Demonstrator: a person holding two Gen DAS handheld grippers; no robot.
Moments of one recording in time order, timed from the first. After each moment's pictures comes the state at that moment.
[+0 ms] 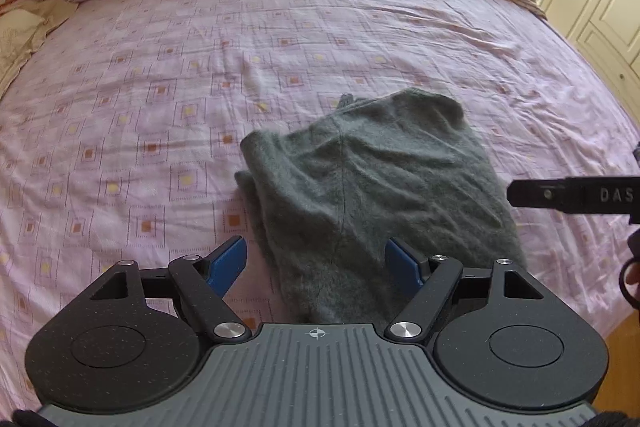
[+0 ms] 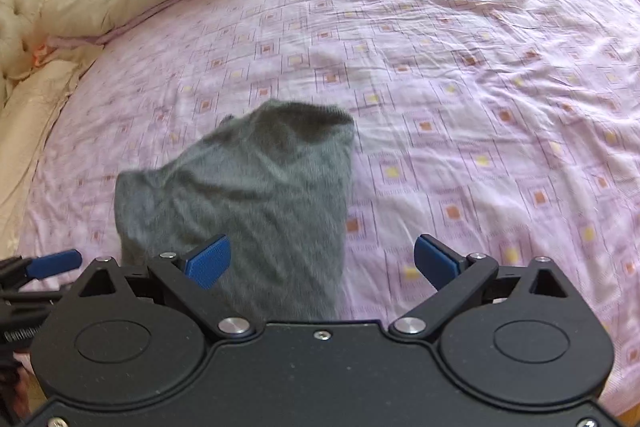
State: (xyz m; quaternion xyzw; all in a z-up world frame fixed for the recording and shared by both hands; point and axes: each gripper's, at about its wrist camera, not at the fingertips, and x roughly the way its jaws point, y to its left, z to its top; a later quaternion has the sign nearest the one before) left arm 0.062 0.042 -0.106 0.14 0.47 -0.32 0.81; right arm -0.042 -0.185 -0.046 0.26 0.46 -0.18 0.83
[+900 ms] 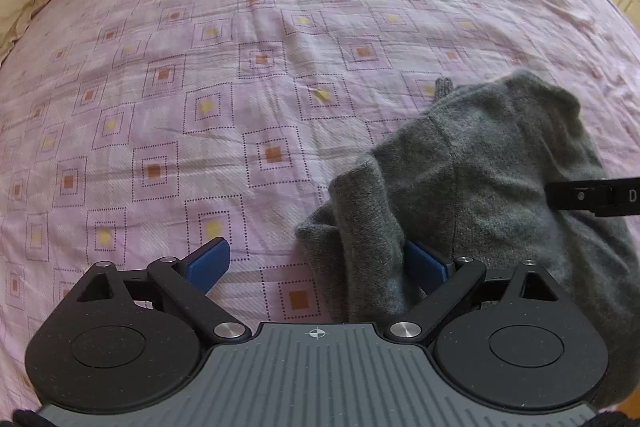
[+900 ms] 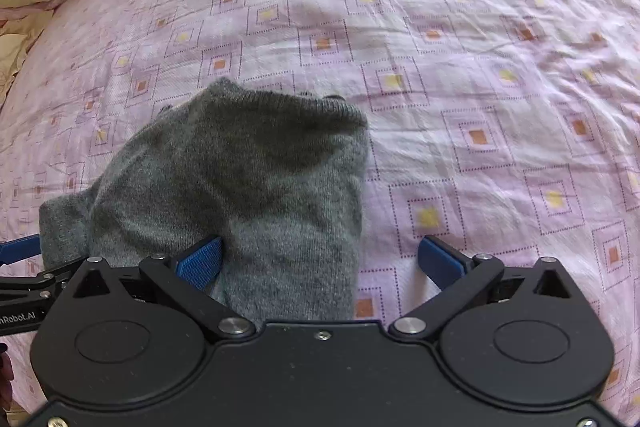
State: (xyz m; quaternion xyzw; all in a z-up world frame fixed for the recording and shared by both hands) left arm 0.156 0.021 -0.172 0.18 0.53 -0.27 0.79; right arm 0.041 -0.215 -0.119 0.25 0.54 -0.19 0.78
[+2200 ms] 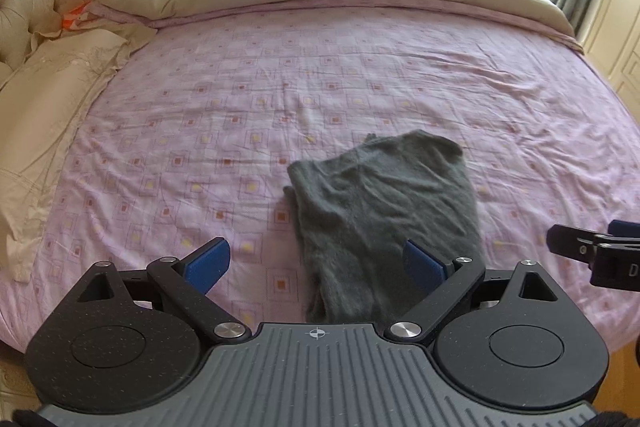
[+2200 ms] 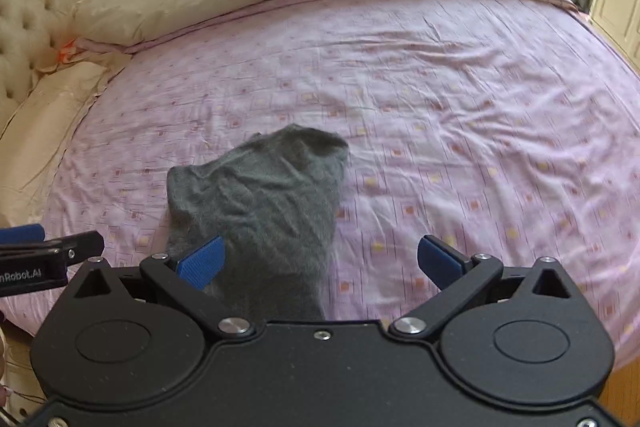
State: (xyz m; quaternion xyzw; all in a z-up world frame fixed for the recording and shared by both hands) left arm -0.013 0.053 -0.011 0.14 0.45 -0.22 0.85; right arm -0.116 -0.149 0.044 0.21 0.44 -0.19 0.85
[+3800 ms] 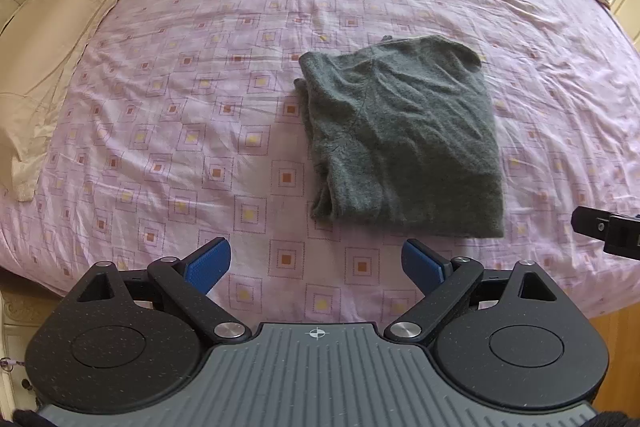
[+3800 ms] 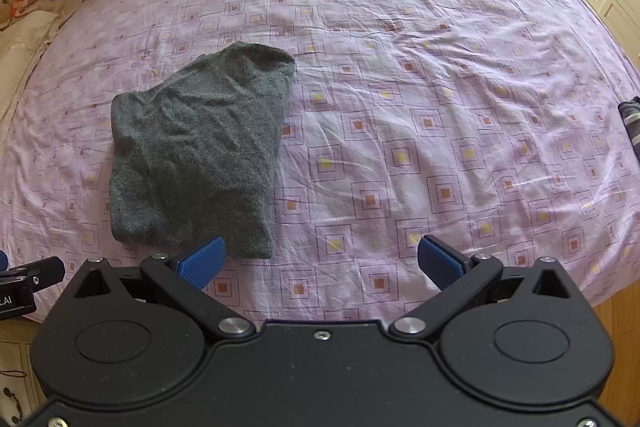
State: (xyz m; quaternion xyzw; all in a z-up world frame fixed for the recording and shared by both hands) left arm -0.036 0.066 -0.041 0.15 0.55 -0.17 0.80; right arm -0.134 -0.147 0.020 0.20 0.53 -0.23 0.79
